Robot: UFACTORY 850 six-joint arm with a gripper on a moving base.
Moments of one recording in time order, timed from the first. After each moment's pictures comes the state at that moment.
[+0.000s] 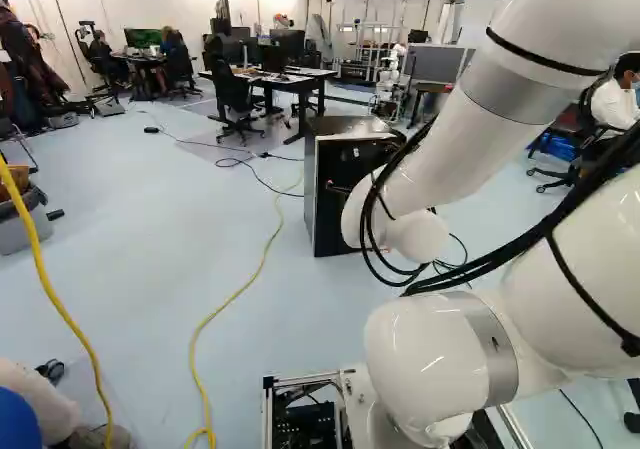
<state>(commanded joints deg) 0.0 16.0 -5.0 0.0 50.0 0.0</state>
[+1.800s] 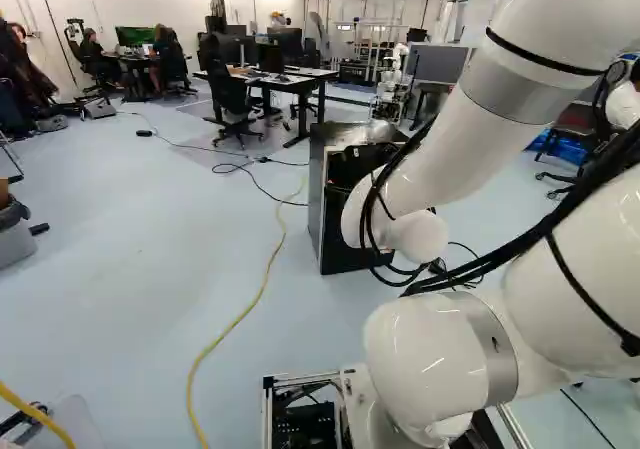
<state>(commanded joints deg) 0.0 16.0 -5.0 0.0 50.0 0.0</state>
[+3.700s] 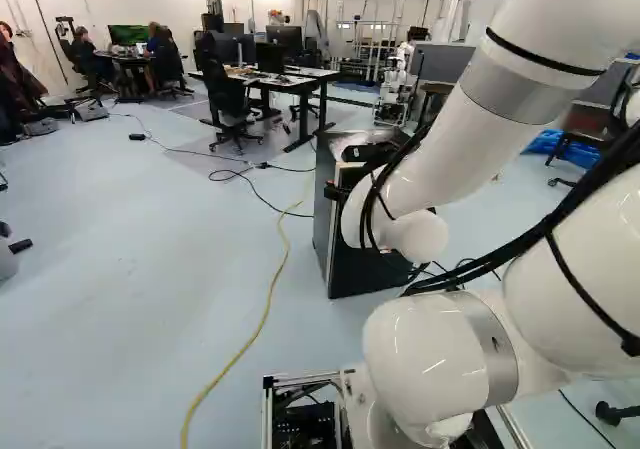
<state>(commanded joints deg) 0.0 16.0 -5.0 0.0 50.0 0.0</state>
